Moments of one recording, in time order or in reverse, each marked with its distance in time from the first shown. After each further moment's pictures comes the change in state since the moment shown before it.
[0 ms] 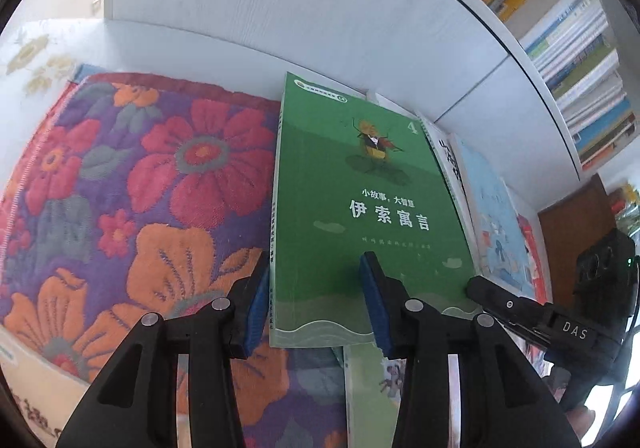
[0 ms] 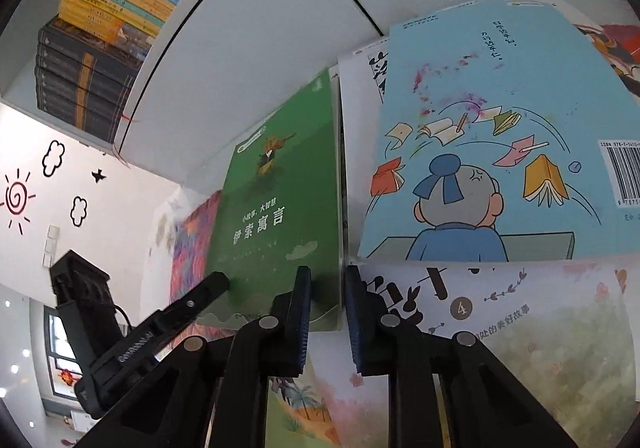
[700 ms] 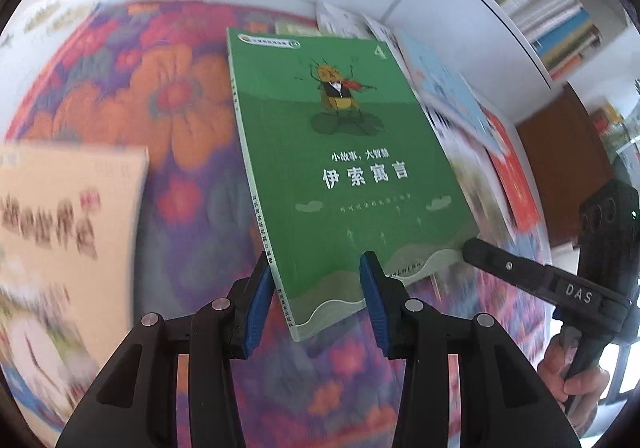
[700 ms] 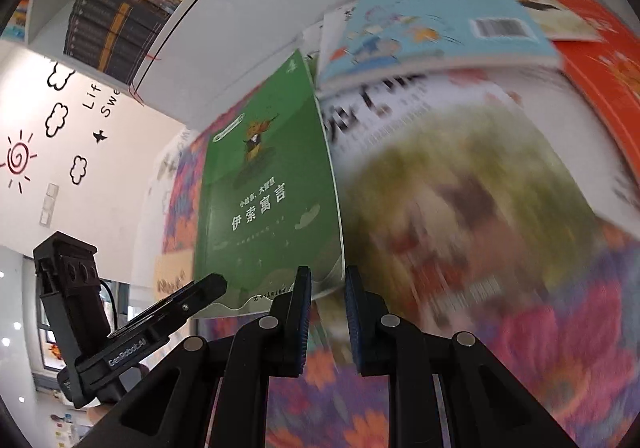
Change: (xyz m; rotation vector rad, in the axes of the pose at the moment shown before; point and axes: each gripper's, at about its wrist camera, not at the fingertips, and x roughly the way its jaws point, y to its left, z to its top) left arm -0.054 -0.034 -0.128 0.082 0.144 -0.023; right arm -0.071 -0.021 -0.110 -0.045 0.059 -0.042
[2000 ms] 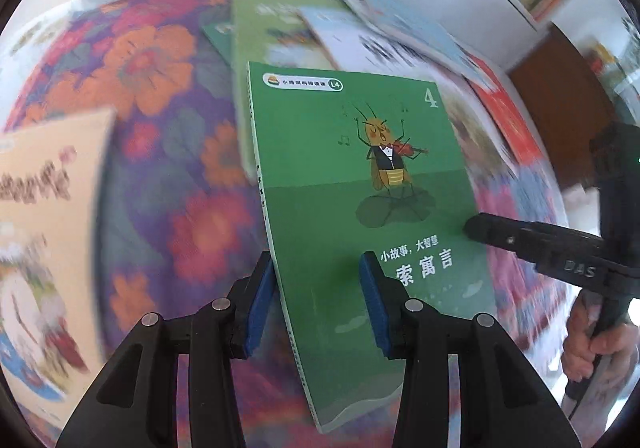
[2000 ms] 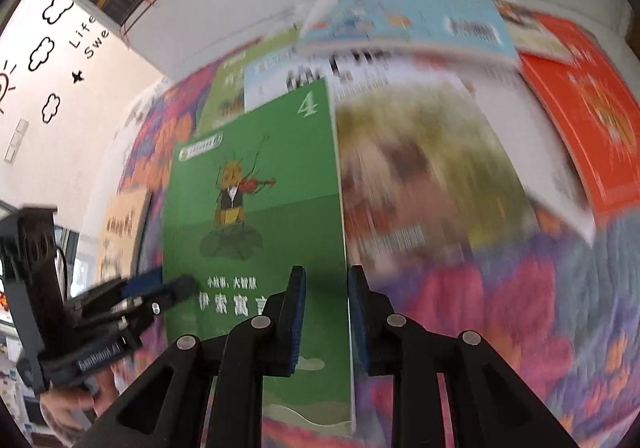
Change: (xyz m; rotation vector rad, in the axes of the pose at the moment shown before) left arm 0.011 -0.034 -0.045 0.147 0.072 0.036; right arm -0.013 -0.017 -0.021 -0.170 0.107 -0.171
